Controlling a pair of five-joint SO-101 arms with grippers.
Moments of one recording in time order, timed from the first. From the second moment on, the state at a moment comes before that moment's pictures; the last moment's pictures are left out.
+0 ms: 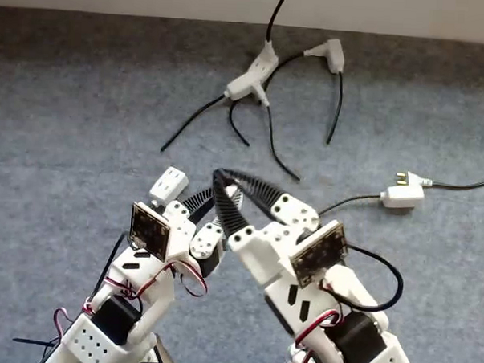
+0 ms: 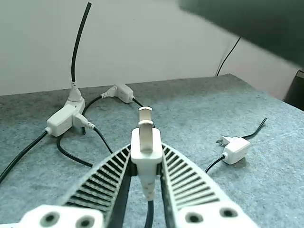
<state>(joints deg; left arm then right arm) 30.3 -103.0 96.1 19.9 11.5 -41.5 -87.3 64.5 27.8 8.9</state>
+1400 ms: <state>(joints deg) 40.5 -102.9 95.6 19.6 -0.7 -27.8 -59.5 55.5 34.9 6.2</state>
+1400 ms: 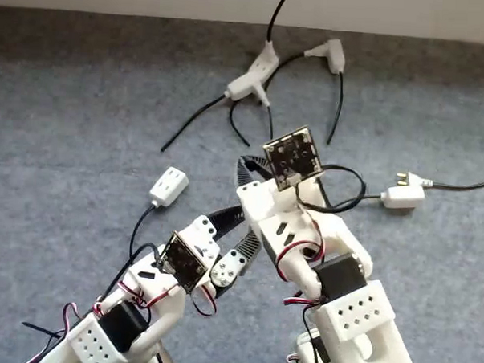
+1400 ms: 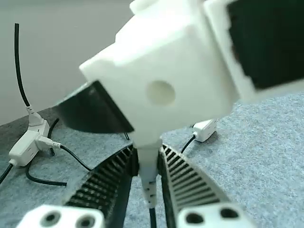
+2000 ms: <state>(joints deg) 34.0 -103.0 95.3 19.6 7.9 -20.5 -61.3 57.1 26.4 6.2</state>
